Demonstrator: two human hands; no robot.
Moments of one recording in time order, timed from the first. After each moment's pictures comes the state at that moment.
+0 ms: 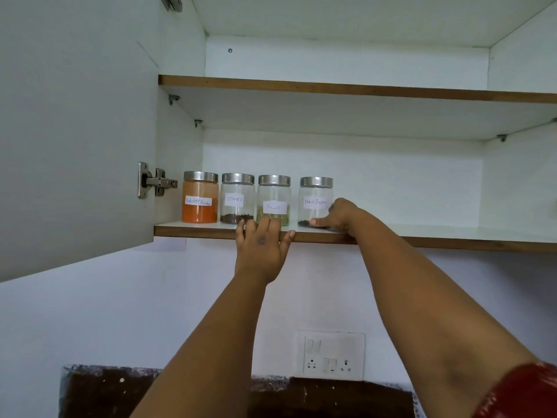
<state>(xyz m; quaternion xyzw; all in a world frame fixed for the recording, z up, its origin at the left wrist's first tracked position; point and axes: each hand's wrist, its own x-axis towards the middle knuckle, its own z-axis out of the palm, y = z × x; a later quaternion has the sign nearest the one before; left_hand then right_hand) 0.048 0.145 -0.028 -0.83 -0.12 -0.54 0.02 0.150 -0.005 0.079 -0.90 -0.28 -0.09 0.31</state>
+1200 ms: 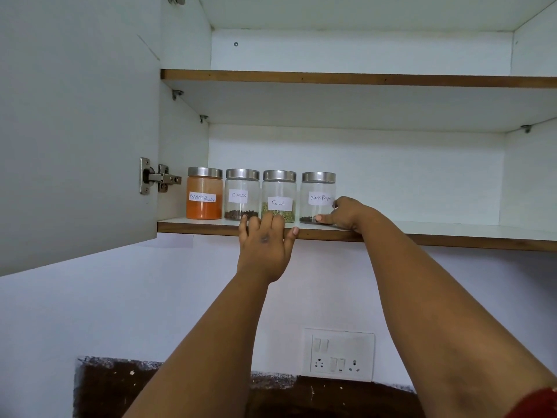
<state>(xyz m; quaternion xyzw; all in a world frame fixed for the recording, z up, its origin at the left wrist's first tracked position) 0.051 0.146 -0.029 -0.83 -0.12 -0.54 0.02 0.171 0.002 0.074 -0.89 -0.31 -0.09 0.31</state>
